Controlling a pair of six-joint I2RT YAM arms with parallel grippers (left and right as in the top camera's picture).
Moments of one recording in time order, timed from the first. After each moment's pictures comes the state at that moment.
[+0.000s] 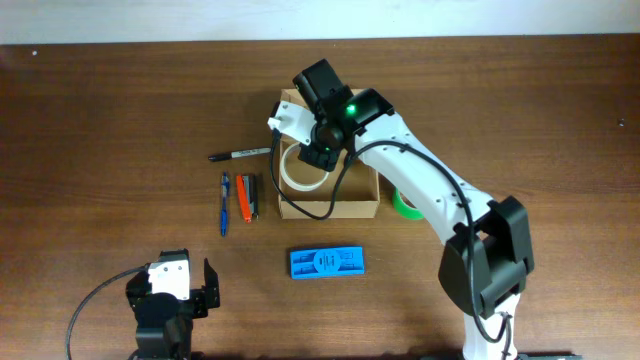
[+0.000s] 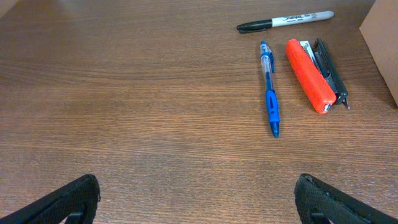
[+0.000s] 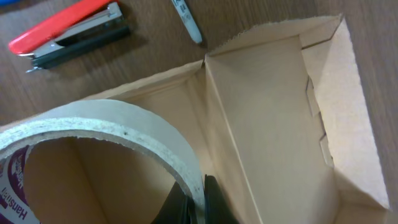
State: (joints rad) left arm -0.02 0.01 0.20 -0.74 -0.20 0.05; right arm 0.59 2.07 1.85 -0.92 -0.08 -0.64
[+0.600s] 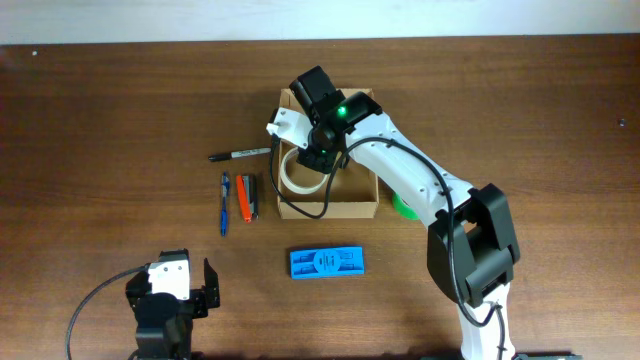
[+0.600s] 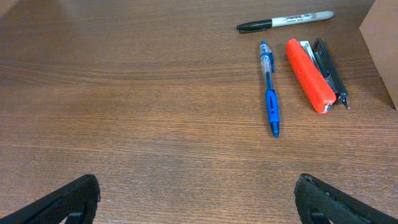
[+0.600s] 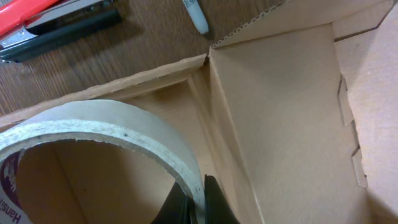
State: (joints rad) left arm -0.02 0.01 0.20 -0.74 -0.20 0.05; right arm 0.58 2.14 1.85 -0.89 -0.08 -0.65
